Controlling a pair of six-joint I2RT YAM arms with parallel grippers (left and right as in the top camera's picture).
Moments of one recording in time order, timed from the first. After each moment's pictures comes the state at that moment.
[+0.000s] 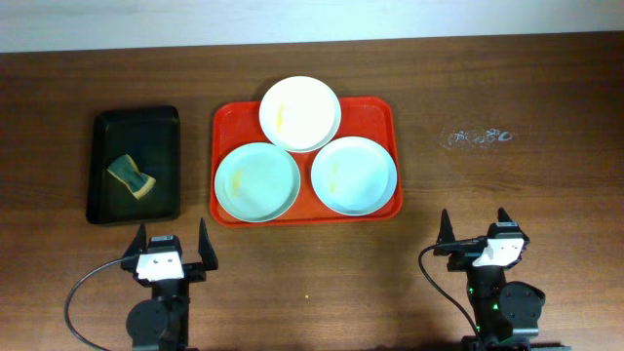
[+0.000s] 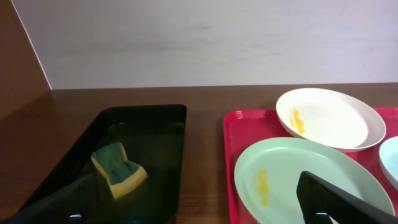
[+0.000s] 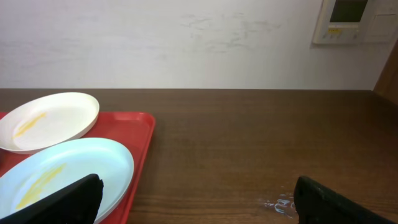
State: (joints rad) left arm 0.03 0.01 0.02 -0.08 -0.05 0.04; right arm -0.04 0.01 0.01 -0.08 -0.03 0.00
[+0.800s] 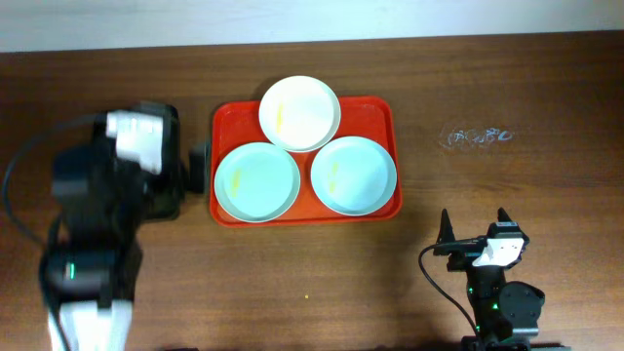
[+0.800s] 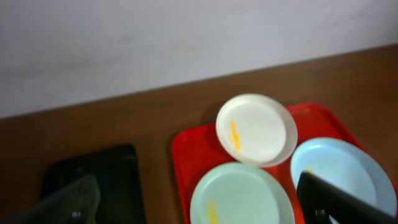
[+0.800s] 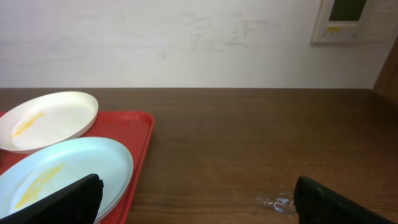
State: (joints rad) left arm 0.04 1.01 1.12 -0.55 0.23 0.14; right arm -0.04 0.01 0.01 -0.08 -0.02 0.00
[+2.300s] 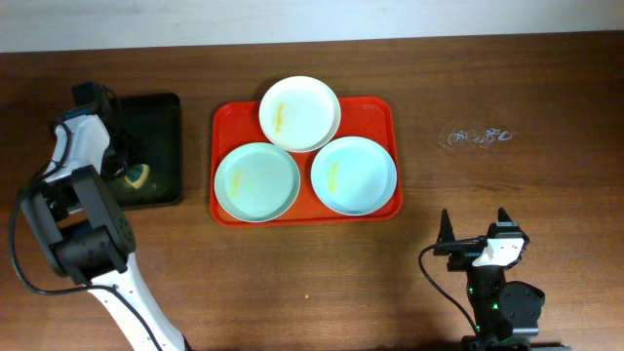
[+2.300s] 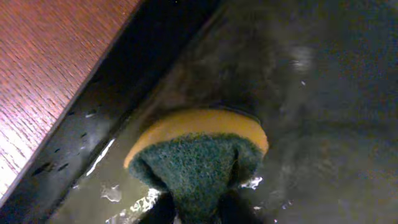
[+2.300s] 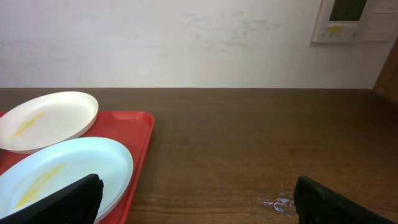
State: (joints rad) left arm 0.33 2.27 1.73 -0.84 -0.17 -0.44; right arm -0.04 0.01 0.01 -0.08 -0.02 0.00
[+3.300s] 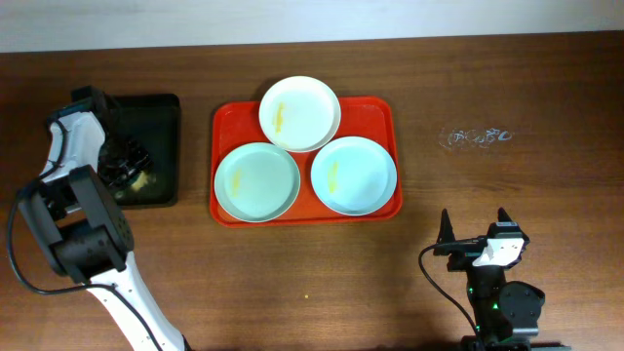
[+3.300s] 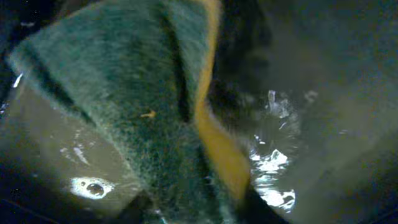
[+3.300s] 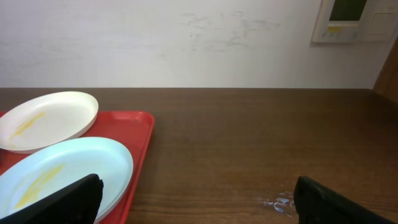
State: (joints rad) left arm 0.34 2.28 1.78 -1.04 -0.01 -0.40; right arm -0.04 0.01 0.01 -0.08 -0.02 0.00
